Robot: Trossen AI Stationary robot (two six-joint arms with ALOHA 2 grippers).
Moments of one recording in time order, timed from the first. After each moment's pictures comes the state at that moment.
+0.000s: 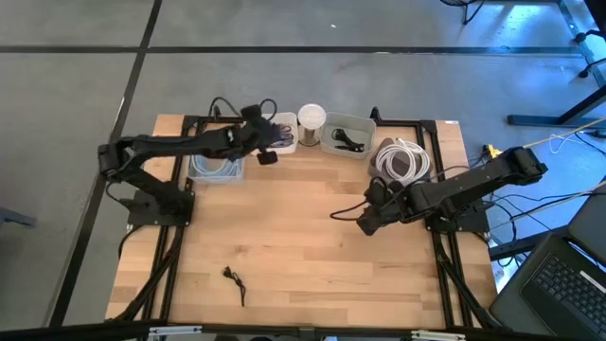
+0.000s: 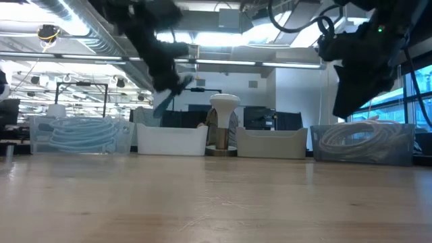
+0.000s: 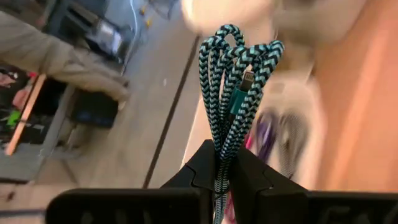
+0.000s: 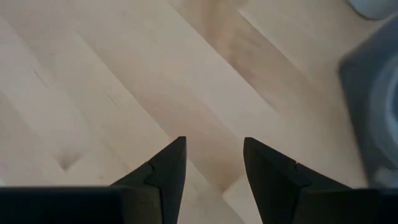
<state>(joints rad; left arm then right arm) 0.39 1.41 0.95 -0.22 -0.56 0.44 0.31 1.30 0.79 -0.77 0.42 0.99</state>
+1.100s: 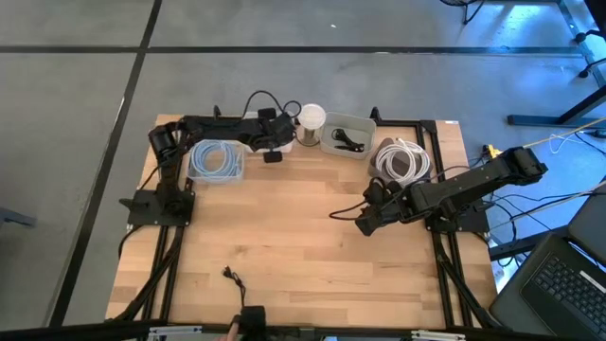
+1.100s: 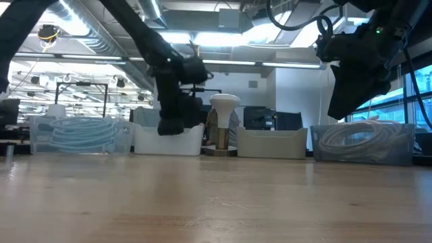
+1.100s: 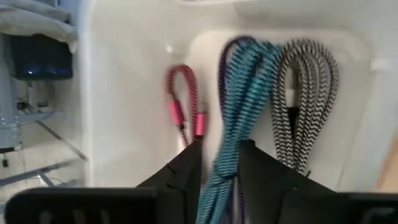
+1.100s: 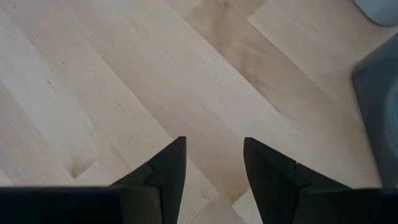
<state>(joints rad) 0.54 1.89 1.19 -0.40 -0.51 0.51 0.31 1.30 0.77 -0.70 0.43 0.98</state>
